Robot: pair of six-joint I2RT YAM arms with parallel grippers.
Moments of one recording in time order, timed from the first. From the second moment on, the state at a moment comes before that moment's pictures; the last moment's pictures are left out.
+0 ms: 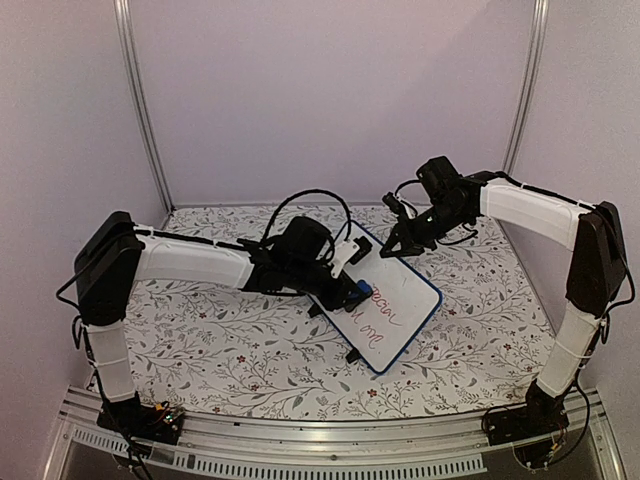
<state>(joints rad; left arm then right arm) -0.93 1.94 1.29 -0.03 0.26 -0.05 0.52 1.80 1.51 -0.76 -0.56 0.21</state>
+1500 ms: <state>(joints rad) -0.92 1.90 1.37 -0.08 0.23 -0.01 0.52 1.80 1.51 -0.76 -0.56 0.21</state>
